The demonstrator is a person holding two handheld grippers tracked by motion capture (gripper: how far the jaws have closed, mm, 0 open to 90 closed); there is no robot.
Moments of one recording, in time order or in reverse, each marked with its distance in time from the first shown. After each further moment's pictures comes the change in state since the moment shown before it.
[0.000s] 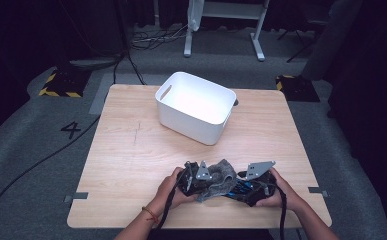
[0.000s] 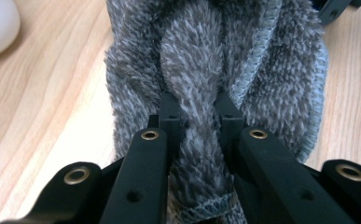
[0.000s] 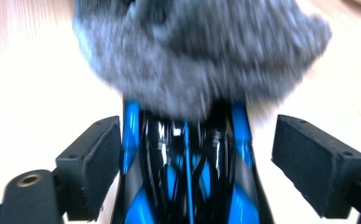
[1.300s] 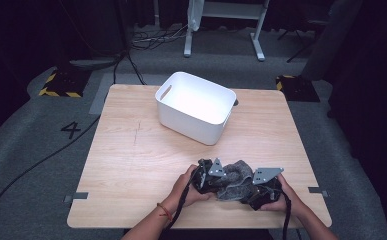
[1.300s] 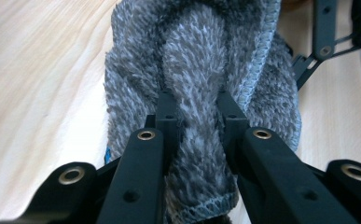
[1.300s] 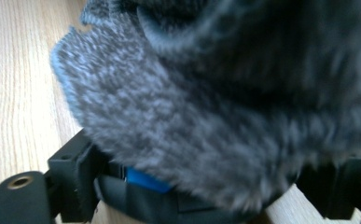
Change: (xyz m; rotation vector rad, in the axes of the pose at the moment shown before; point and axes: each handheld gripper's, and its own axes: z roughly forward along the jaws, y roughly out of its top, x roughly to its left) left arm -0.010 0.037 0.015 -0.108 -0.104 -0.017; right arm -0.002 -0.030 0.002 -0.084 -0.024 0.032
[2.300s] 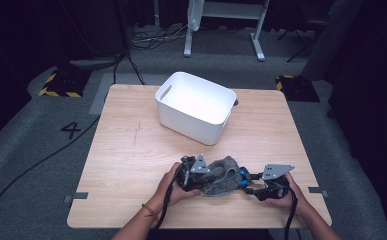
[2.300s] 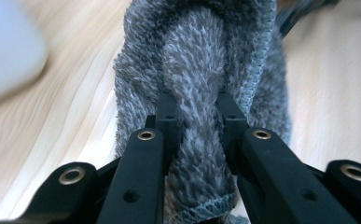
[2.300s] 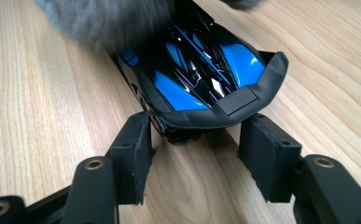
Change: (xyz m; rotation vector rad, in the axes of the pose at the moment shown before) left arm 0.007 -0.007 -0.031 -0.033 0.046 0.006; right arm -0.016 -0.014 -0.011 -0.071 -0.021 0.042
